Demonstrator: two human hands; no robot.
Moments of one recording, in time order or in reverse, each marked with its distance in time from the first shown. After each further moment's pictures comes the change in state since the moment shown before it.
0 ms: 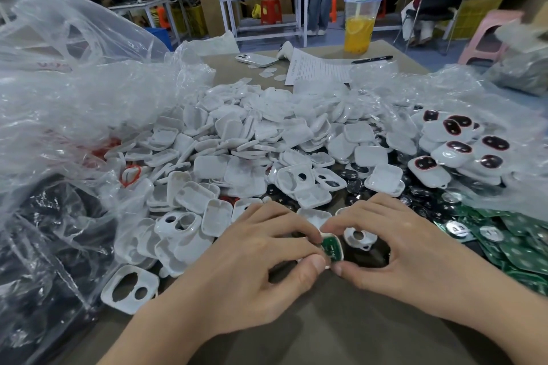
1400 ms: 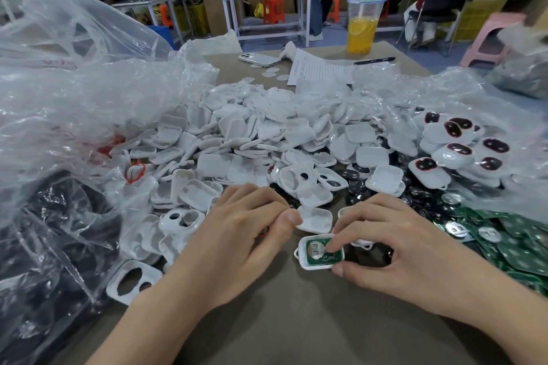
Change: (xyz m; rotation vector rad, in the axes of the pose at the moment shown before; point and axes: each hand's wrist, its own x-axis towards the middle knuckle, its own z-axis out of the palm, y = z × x) left_hand 0.002 -0.012 -0.007 0.081 0.196 -0.116; right_hand -0.001 0.004 0.001 0.011 -0.014 -0.018
